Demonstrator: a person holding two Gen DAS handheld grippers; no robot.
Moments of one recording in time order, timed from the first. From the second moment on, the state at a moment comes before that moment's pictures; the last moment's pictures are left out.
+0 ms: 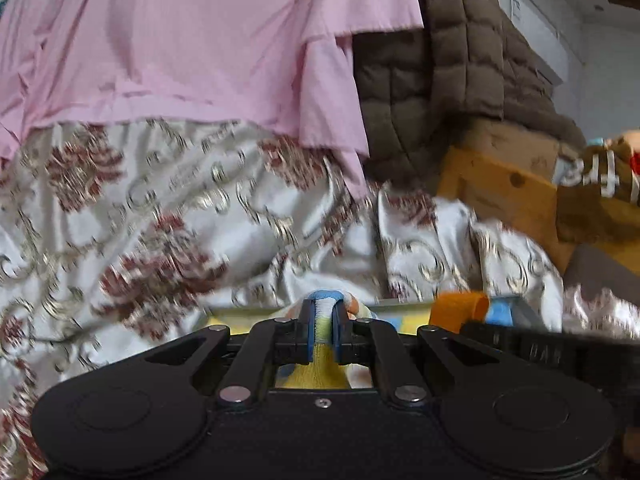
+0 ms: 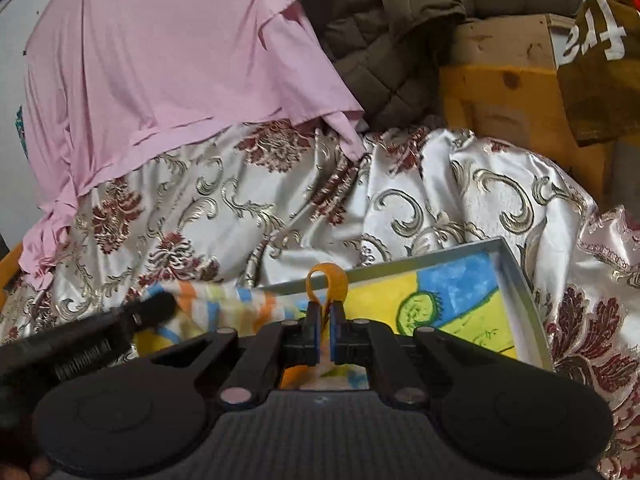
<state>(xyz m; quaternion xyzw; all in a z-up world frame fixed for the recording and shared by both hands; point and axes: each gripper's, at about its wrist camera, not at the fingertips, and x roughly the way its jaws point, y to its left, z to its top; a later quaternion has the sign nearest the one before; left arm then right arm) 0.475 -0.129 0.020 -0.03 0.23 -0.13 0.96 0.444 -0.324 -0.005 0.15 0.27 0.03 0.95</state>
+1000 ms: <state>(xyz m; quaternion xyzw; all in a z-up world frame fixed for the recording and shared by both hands) 0.413 -0.117 0.024 -0.05 0.26 -0.14 0.95 0.368 -0.328 0.024 0.09 0.27 0.01 0.96</state>
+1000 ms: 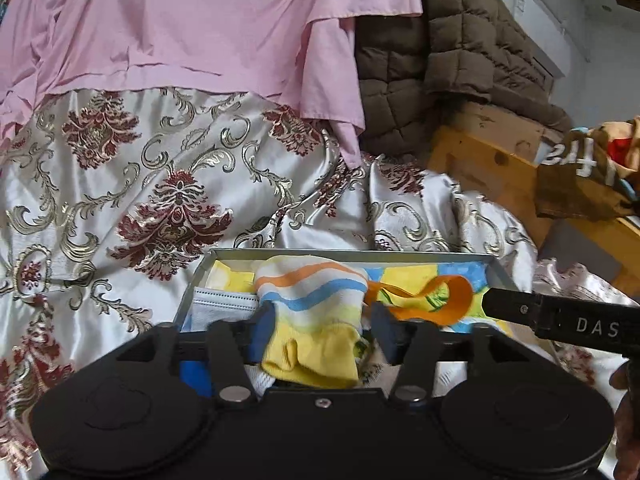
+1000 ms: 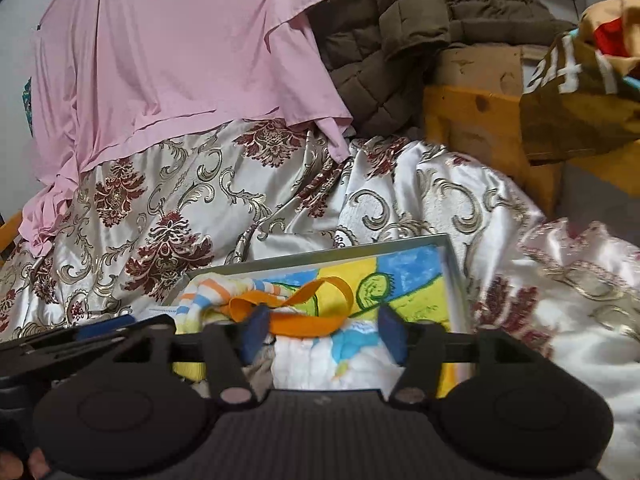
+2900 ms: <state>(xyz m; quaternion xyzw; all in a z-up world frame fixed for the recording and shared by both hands) 0.100 -0.019 0.016 -0.02 0.21 -0.07 0.97 0.049 -0.250 0.013 0.05 0.20 -0.05 0.98</state>
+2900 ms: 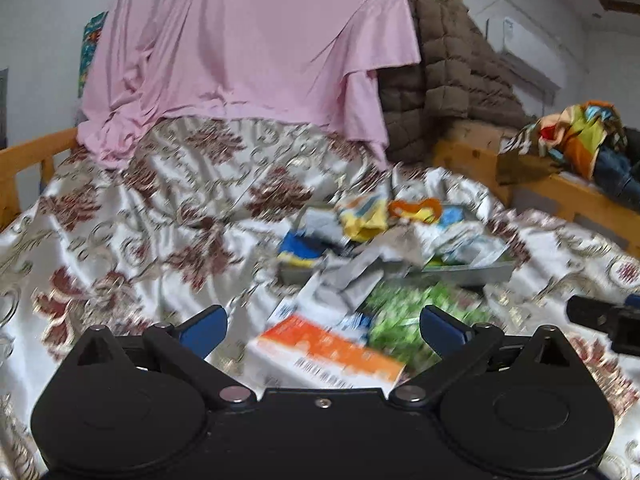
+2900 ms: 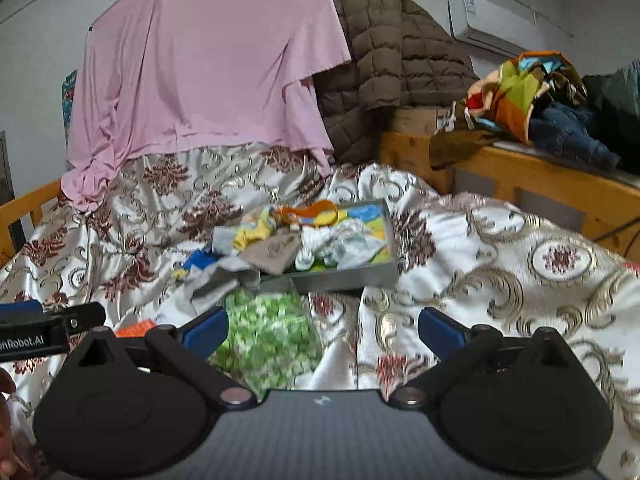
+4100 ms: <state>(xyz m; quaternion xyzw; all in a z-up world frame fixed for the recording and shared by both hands) 0.094 0.002 -0.023 -0.02 0.27 -0.03 0.96 0.053 -0.228 -0.039 0.04 0.25 0.01 0.97</state>
